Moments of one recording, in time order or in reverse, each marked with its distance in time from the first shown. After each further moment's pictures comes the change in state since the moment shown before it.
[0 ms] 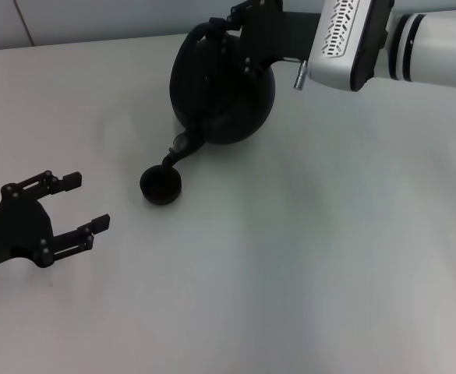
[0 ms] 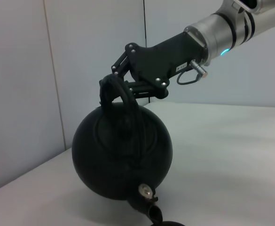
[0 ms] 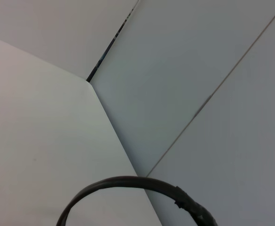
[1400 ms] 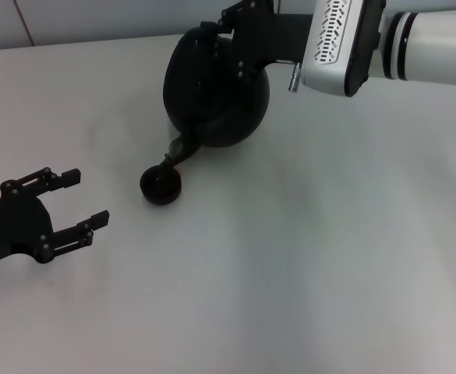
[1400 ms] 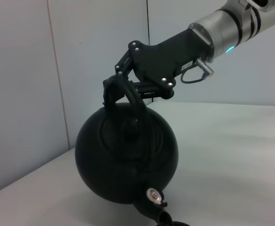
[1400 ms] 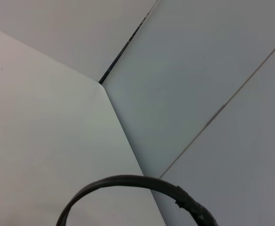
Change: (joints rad) left arm -0.005 0.000 -0.001 0.000 -0.003 -0.013 -0.002; right arm -0.017 0.000 -0.086 -0.054 0.014 0.011 0.022
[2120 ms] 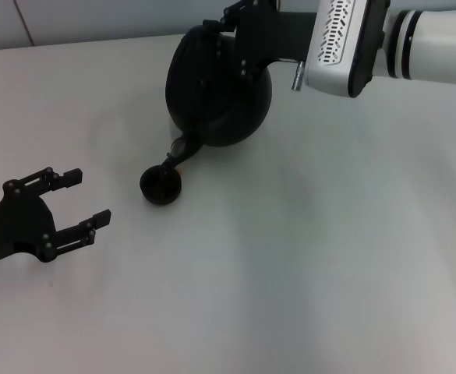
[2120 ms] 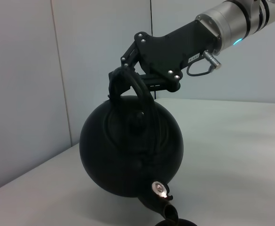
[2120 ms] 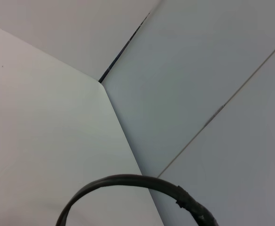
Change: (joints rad) left arm -0.005 0.000 0.001 -0.014 0.000 -0.020 0.004; right arm -0.034 0.000 -0.043 -0.063 0.001 0.009 0.031
